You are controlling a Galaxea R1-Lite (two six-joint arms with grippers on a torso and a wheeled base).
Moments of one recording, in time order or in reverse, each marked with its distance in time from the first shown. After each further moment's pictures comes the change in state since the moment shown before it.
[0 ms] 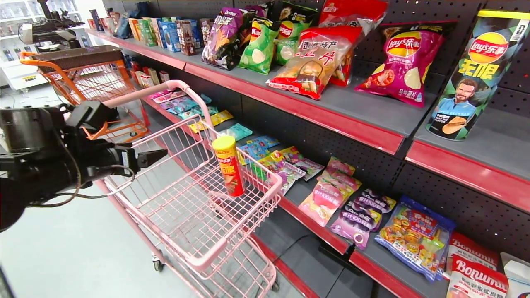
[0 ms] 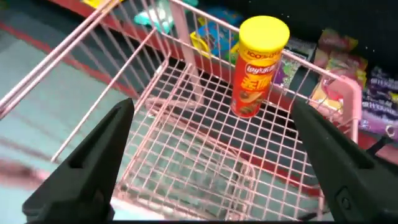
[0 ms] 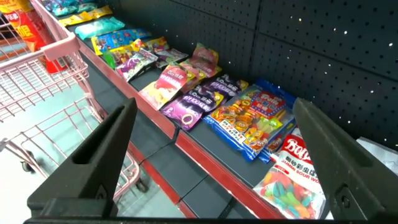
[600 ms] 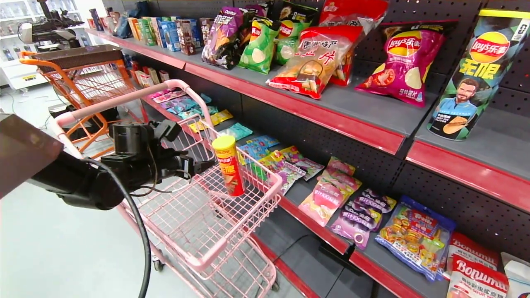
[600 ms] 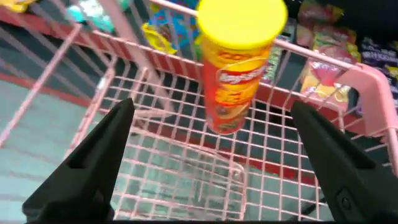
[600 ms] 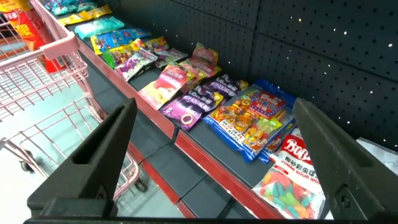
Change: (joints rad) left arm -0.151 0.405 -0.219 -0.130 -0.031 0.024; right arm 0.000 0.000 0.000 0.000 0.000 -0.006
